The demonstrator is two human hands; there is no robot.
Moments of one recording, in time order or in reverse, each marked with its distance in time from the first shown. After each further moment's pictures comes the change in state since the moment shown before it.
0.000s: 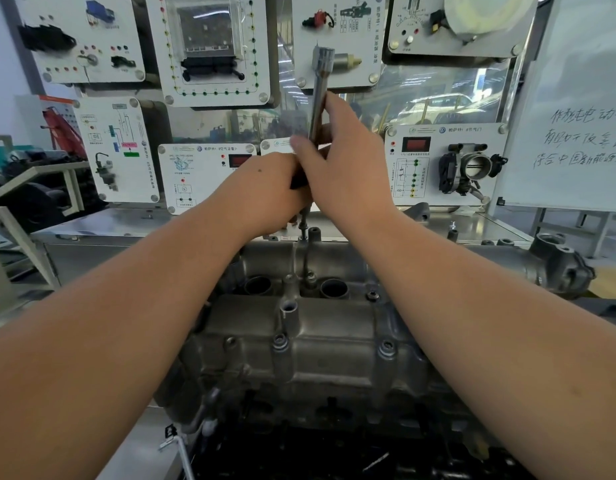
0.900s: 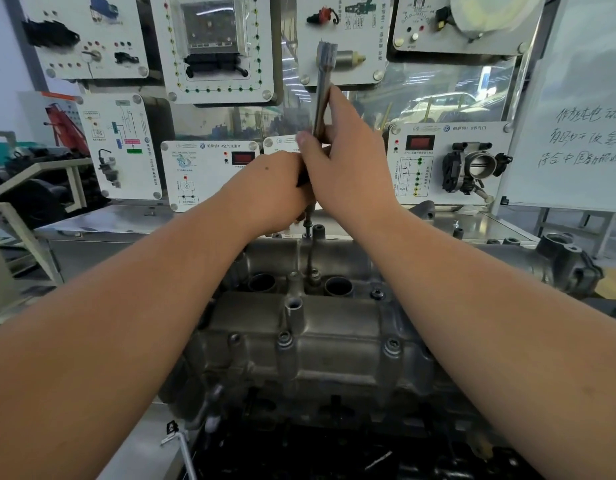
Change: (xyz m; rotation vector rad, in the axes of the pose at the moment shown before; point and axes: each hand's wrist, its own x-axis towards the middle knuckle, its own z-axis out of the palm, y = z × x) left_hand 0.001 -0.001 0.003 0.043 -0.003 -0.010; right_hand 0.000 -0.002 0.002 0.041 -0.041 0.029
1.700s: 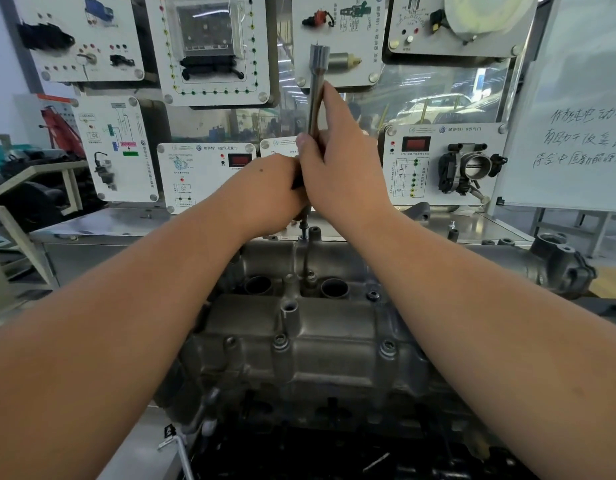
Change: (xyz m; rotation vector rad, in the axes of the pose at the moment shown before) left_hand -0.001 0.001 -0.004 -0.022 -0.027 -0.003; right_hand -0.002 0.001 0.001 -0.013 -0.014 -0.001
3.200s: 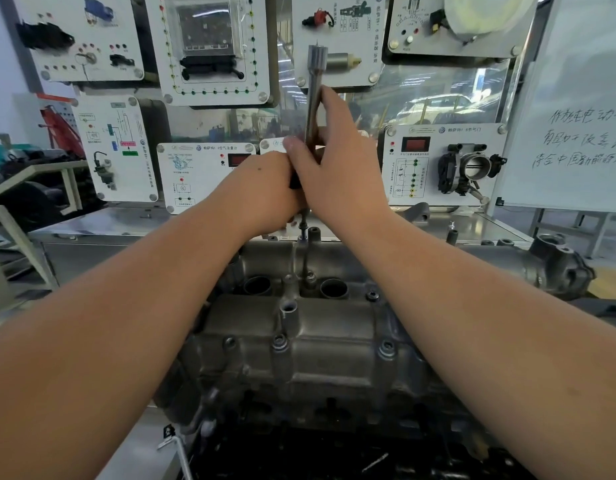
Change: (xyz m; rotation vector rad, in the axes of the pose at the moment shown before) left_hand 0.002 -0.001 0.000 0.041 0.010 -0.003; right_hand -0.003 -0.001 0.001 0.039 0.028 0.010
